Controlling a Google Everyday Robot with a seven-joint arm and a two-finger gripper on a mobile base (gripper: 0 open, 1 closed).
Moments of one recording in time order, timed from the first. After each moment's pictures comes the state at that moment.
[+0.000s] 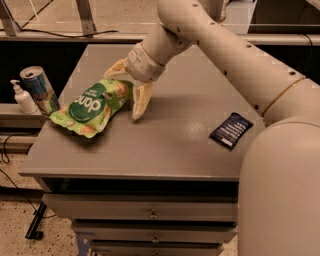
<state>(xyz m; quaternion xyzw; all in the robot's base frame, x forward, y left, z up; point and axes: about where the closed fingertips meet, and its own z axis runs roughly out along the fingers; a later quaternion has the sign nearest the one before) 0.628 0.101 0.851 -0.86 0.38 0.17 0.31</state>
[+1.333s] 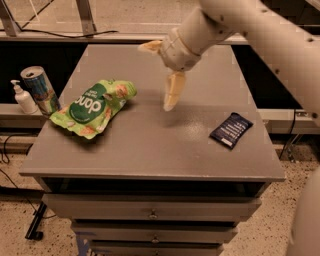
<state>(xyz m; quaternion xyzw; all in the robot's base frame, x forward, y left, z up) 0.638 0.015 0.889 -0.81 0.47 0.10 0.33</state>
